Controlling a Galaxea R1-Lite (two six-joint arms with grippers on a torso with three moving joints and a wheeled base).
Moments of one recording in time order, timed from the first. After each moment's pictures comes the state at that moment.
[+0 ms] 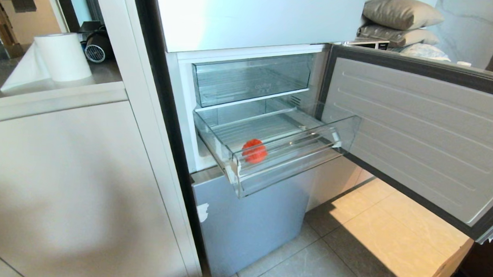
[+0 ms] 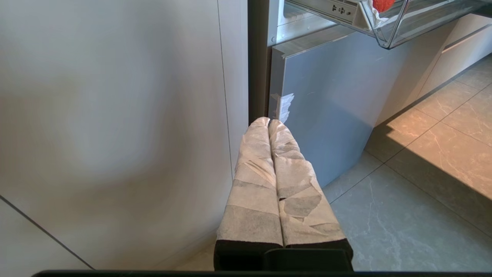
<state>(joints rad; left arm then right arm) 0.01 0.00 0.00 -0.01 0.00 0.00 -0.86 2.06 -0.94 -0.89 -0.04 0.09</state>
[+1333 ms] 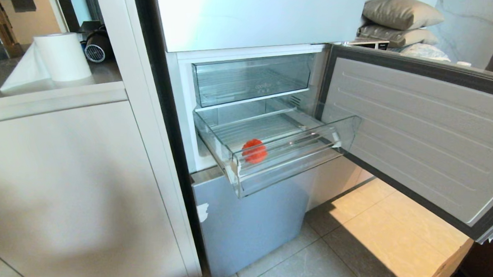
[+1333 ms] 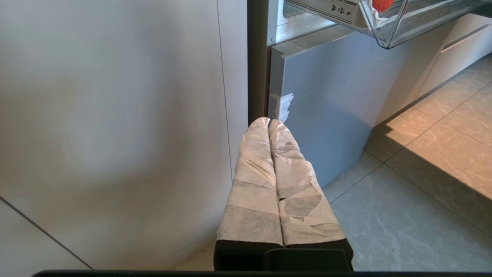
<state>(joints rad) 0.01 0.00 0.00 -0.01 0.00 0.00 -0.87 1.76 -0.74 -0.90 -0.05 0.06</state>
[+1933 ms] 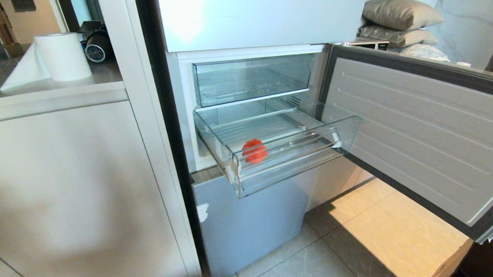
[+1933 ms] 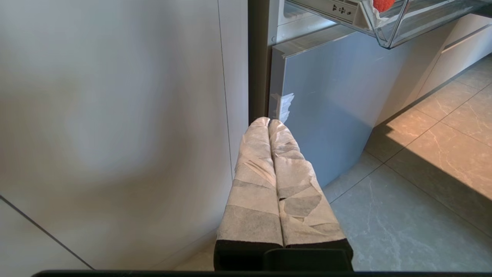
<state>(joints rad) 0.01 0.00 0.00 -0.01 0.00 0.00 -0.43 0.90 -0.18 -0.81 -0.10 -0.05</state>
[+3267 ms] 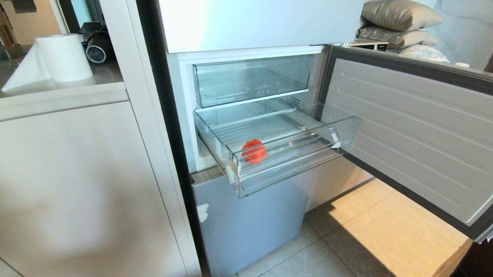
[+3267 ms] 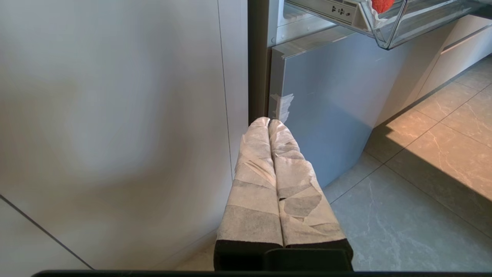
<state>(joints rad) 0.01 0.00 0.00 -0.01 0.00 0.00 0.00 0.00 0.00 0.01 -0.02 -0.04</state>
